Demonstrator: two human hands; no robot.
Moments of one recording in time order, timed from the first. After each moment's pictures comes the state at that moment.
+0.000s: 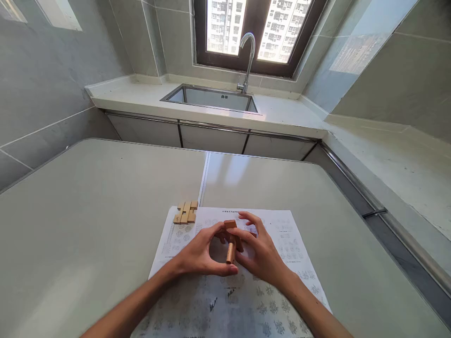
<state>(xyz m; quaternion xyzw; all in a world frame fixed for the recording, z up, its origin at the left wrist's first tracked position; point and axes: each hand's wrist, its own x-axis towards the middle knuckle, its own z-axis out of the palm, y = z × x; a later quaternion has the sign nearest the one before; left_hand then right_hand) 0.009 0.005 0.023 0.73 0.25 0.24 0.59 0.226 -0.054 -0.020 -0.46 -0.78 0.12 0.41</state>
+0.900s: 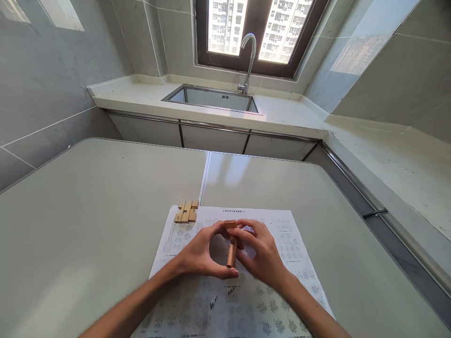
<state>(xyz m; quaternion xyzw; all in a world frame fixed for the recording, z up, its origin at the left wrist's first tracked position) 0.009 0.003 0.019 0.73 0.24 0.27 0.58 0.221 -0.056 -0.011 -0.48 -0.77 0.08 0.42</state>
